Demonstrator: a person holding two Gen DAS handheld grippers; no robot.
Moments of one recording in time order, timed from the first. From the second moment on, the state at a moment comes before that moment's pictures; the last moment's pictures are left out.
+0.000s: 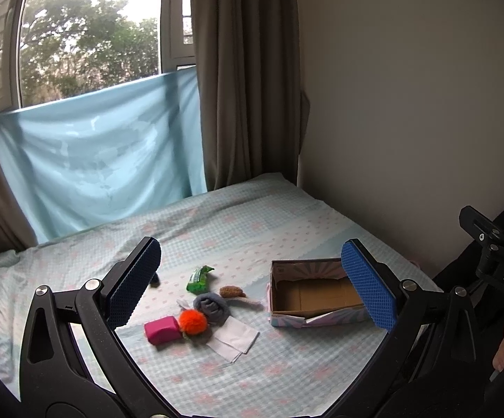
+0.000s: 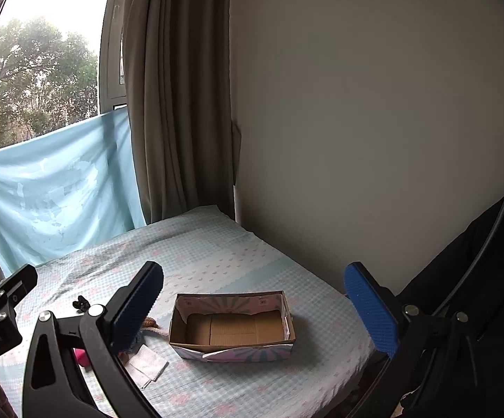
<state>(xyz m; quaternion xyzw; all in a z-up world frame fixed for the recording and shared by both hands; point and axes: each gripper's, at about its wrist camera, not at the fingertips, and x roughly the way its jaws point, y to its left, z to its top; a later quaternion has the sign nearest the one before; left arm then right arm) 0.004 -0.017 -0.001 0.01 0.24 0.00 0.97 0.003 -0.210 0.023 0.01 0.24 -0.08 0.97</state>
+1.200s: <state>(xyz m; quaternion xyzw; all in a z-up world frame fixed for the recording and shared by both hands) 0.000 -0.021 -0.004 0.01 0.24 -0.01 0.97 0.002 -0.214 0.022 0.01 0.24 -0.09 0.97</state>
